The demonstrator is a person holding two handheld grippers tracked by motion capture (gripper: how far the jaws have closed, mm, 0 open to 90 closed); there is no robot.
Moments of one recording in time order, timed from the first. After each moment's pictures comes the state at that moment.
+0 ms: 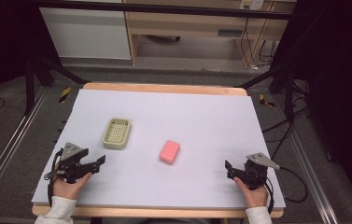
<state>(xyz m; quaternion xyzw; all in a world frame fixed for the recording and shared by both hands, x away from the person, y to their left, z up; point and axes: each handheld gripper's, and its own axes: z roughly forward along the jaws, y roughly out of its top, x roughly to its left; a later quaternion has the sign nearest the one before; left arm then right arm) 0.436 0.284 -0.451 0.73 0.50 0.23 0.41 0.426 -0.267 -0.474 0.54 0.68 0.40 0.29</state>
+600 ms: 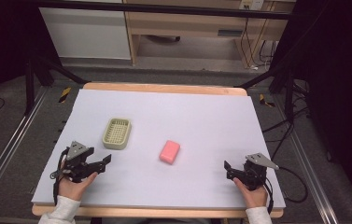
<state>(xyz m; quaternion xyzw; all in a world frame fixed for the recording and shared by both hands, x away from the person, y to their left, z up) 0.436 0.265 -0.445 0.73 0.49 0.23 0.42 0.426 -0.264 -0.474 0.54 0.68 0.40 0.29</state>
